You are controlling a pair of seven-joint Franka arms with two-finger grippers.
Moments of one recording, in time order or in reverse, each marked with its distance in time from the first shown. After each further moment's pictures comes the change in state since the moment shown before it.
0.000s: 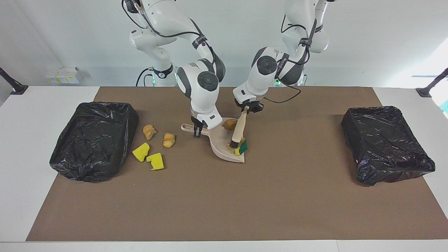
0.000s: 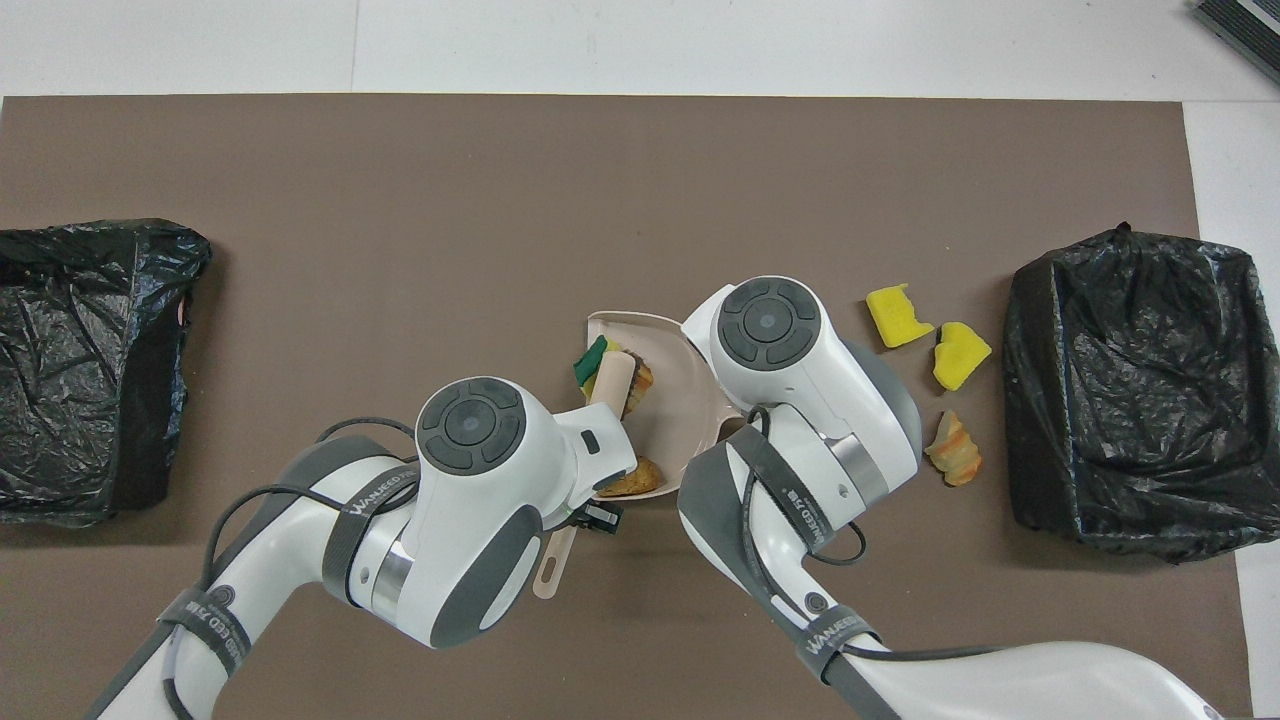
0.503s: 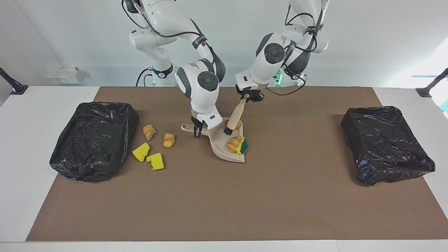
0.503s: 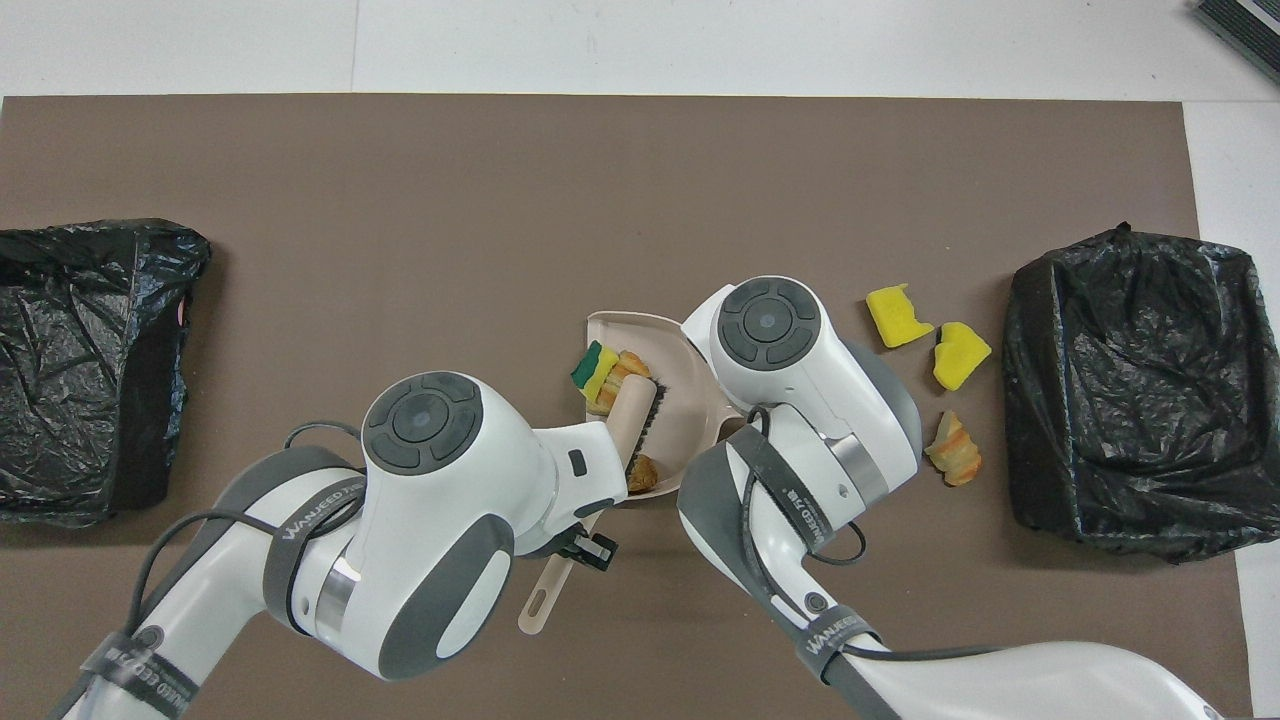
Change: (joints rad) left arm 0.001 -0.082 0.016 0.016 -0.083 -0.140 0.141; right arm 0.000 0.000 0.000 0.000 0.000 0.000 0.000
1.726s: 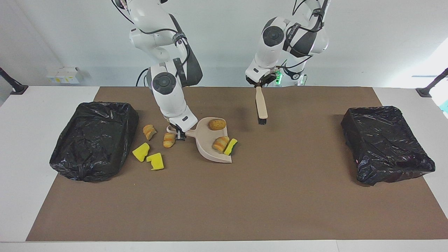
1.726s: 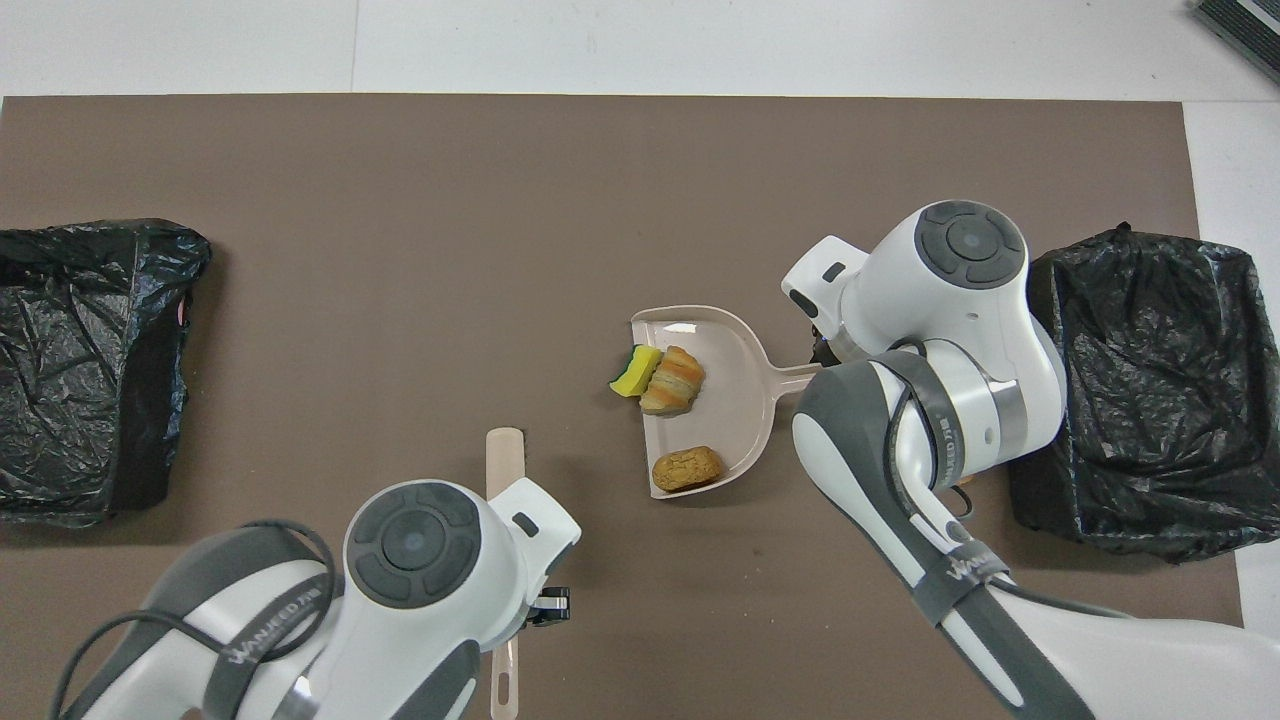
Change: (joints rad) left arm -0.063 -0.195 -0.017 -0.204 0.157 -0.034 -0.644; right arm -0.173 -0.049 0.002 -0.006 0.210 0.015 -0.343
